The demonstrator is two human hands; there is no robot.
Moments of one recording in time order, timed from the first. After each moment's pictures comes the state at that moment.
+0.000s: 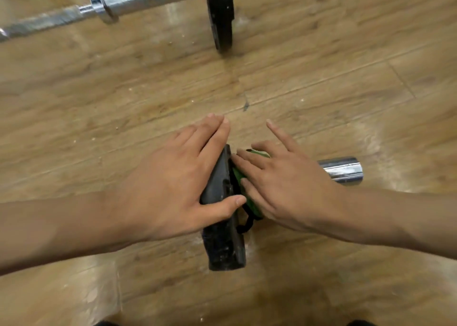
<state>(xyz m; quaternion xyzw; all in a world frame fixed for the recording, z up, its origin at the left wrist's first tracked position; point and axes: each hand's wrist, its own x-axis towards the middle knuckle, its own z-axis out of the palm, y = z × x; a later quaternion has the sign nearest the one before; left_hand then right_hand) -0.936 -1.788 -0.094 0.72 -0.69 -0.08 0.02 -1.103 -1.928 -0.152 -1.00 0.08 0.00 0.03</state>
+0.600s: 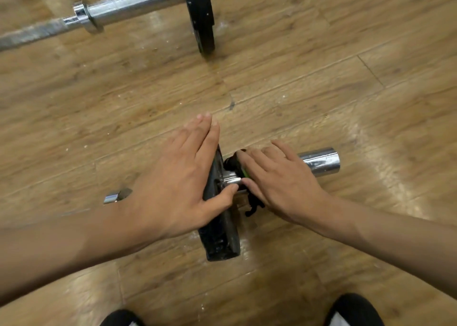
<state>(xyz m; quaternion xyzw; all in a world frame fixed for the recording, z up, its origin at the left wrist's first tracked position) -0.958 -1.784 -0.103 0.74 -0.66 -0.09 0.05 -1.135 -1.921 -0.186 -0.99 0.17 0.02 0.02</state>
